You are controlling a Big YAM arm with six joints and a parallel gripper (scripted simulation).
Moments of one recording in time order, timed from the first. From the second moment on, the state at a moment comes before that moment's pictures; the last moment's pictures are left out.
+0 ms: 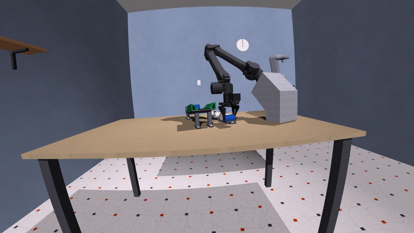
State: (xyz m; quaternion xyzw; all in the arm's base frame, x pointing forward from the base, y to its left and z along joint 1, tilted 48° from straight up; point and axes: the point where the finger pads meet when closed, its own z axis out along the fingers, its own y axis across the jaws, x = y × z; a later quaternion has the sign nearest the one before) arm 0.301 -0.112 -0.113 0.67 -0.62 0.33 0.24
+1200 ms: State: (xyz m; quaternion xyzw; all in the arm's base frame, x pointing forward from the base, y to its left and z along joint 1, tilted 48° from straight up) arm 0.298 -0.112 -0.113 0.67 -0.62 0.33 0.24
